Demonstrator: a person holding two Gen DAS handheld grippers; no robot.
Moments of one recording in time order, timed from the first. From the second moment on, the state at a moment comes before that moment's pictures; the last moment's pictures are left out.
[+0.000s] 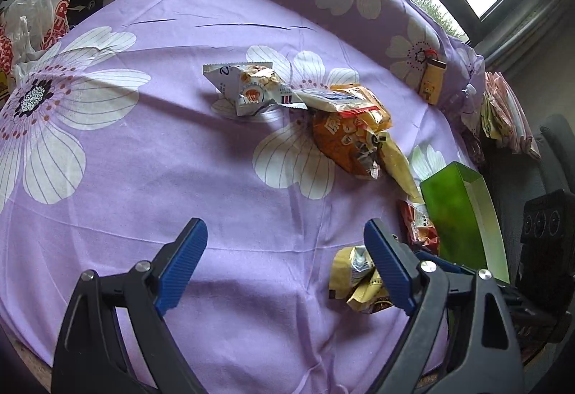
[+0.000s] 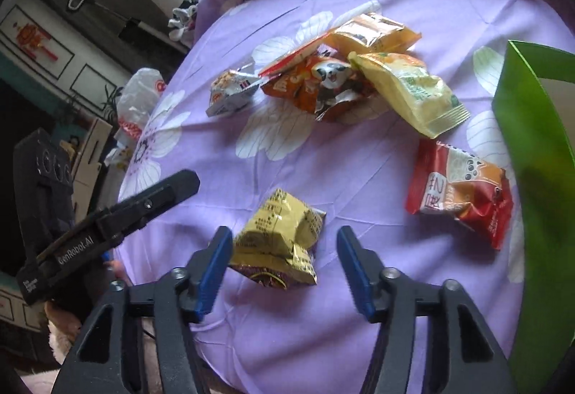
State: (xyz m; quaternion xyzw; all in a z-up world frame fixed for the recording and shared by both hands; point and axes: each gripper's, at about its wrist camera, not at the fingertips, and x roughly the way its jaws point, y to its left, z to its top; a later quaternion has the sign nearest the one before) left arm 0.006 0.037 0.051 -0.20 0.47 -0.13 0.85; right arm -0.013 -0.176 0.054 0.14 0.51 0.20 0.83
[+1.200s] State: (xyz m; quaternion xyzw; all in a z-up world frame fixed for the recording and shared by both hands) left arm -0.007 -0.055 0.023 -0.12 0.50 -0.27 0.81; right arm -0.005 -0.183 0.025 0.20 0.52 0.20 0.81
